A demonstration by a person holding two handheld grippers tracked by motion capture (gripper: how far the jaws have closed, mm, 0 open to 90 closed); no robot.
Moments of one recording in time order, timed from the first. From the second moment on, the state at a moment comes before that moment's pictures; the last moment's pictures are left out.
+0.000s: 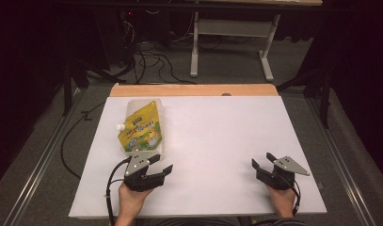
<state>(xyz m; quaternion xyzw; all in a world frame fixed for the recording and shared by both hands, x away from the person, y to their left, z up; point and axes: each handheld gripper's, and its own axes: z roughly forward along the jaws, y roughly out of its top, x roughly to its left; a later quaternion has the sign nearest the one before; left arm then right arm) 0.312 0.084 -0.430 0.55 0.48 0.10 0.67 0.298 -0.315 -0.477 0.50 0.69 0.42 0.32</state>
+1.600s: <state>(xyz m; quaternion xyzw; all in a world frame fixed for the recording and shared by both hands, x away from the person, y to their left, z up) 0.336 0.023 -0.462 0.58 0.47 0.09 0.66 0.299 -0.314 -0.477 0.50 0.69 0.42 0.31</state>
